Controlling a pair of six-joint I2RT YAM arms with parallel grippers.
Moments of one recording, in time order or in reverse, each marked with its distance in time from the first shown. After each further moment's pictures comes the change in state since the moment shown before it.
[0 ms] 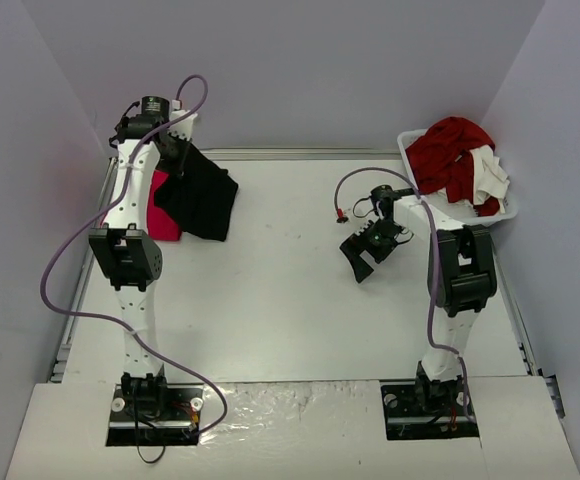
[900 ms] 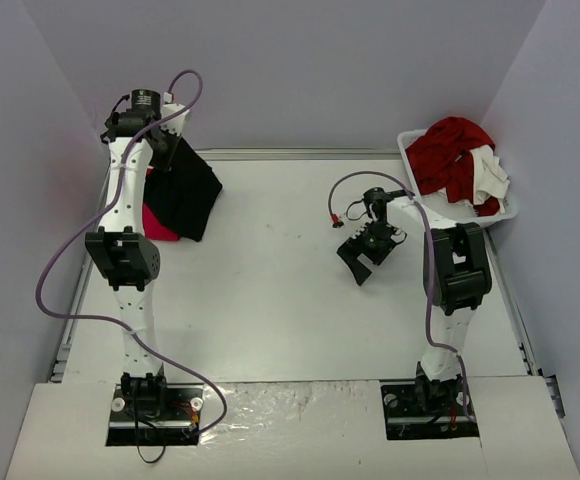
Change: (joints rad) left arm 0.022 0.000 0.080 -0.041 -0.123 0.091; right arm 0.034 0.032 0.000 0.003 0.082 0.006
